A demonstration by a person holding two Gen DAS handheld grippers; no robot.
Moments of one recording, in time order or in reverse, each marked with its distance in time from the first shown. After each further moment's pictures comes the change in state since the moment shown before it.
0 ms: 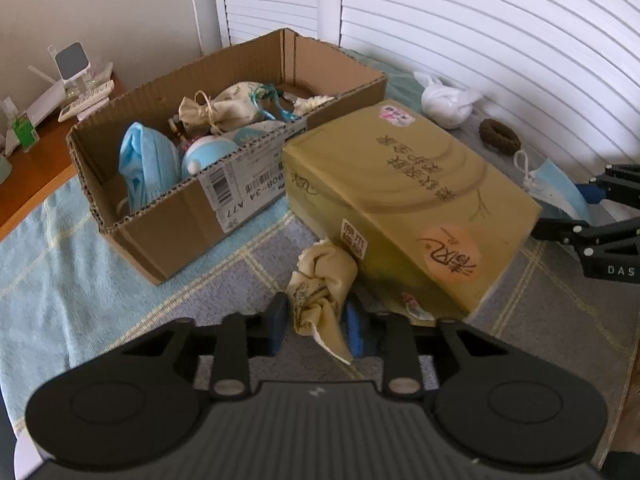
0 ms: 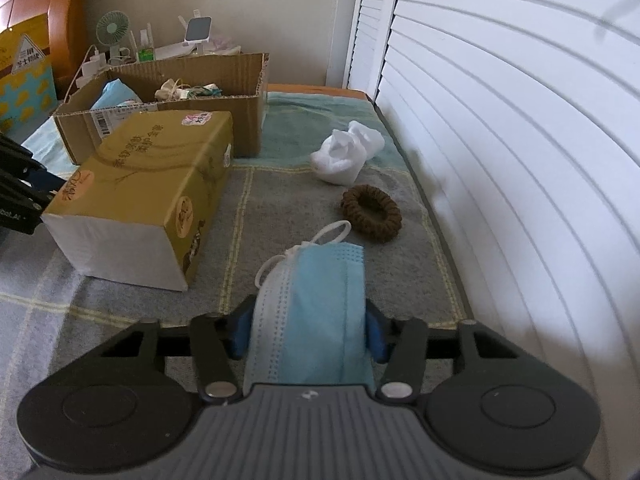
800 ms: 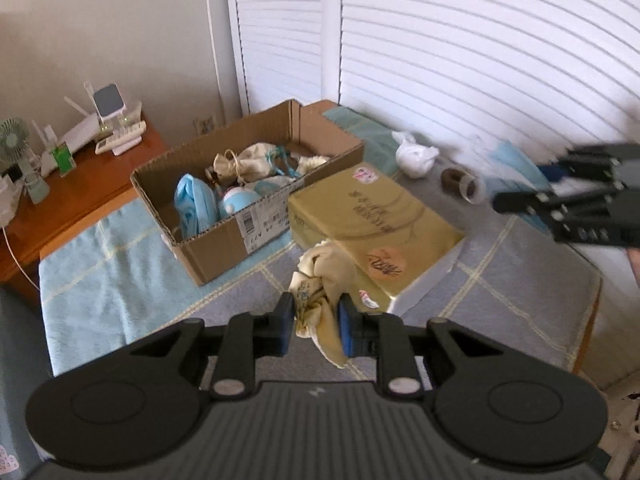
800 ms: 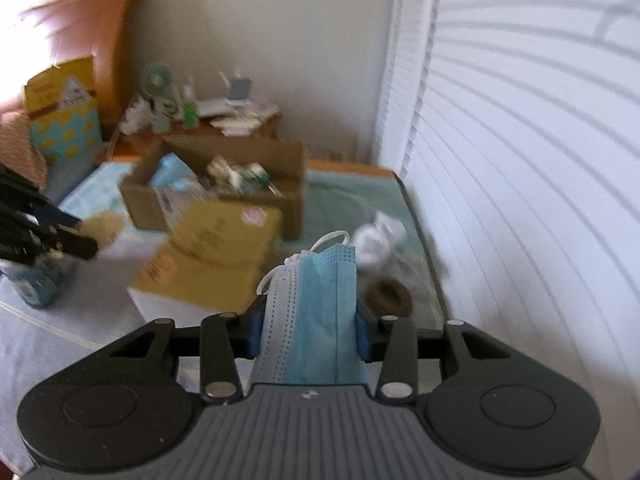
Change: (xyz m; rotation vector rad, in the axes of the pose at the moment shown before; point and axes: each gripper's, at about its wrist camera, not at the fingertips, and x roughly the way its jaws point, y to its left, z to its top) left arm -0.097 -0.018 -0.012 -0.012 -0.119 0.036; right arm -0.070 0.006 0.038 -0.055 -0.162 0.111
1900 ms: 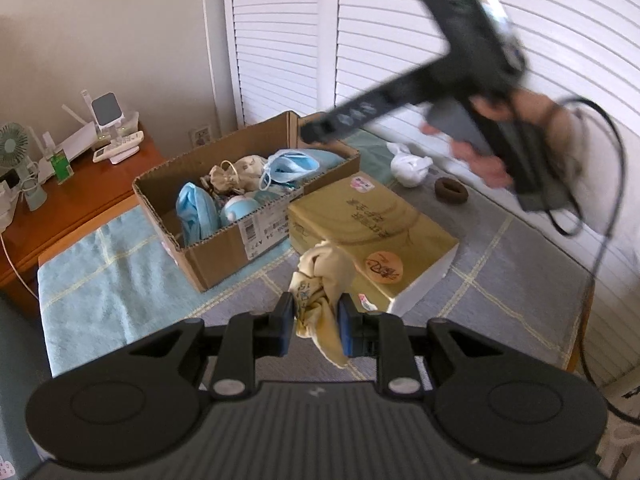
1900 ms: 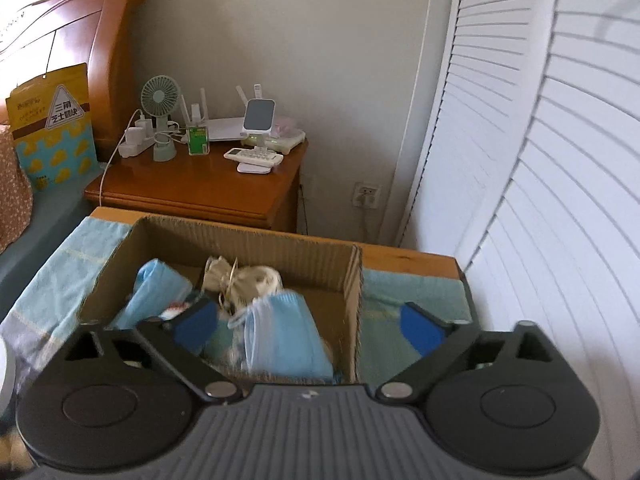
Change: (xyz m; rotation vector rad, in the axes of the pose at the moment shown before) left arm -0.005 0.008 -0.004 -0.006 -0.038 -0.021; right arm 0.125 0.030 0.125 -0.053 0.003 0.034
